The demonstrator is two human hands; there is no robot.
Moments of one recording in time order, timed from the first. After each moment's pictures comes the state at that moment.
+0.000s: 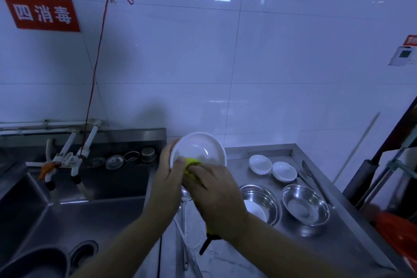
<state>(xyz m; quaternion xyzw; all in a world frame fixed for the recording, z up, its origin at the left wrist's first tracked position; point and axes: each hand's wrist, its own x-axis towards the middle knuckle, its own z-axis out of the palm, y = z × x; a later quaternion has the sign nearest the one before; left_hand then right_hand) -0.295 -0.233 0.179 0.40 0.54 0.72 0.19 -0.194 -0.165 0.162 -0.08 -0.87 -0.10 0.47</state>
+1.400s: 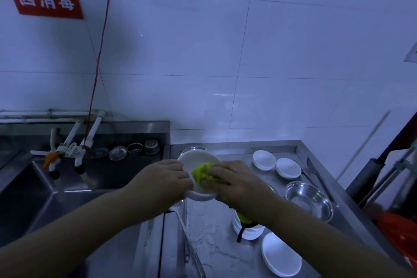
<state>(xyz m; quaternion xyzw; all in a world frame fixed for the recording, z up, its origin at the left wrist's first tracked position) -0.345 -0.255 0.190 0.80 0.57 0.06 -0.18 -0.163 -0.108 0.158 0.05 -0.93 -0.10 0.34</state>
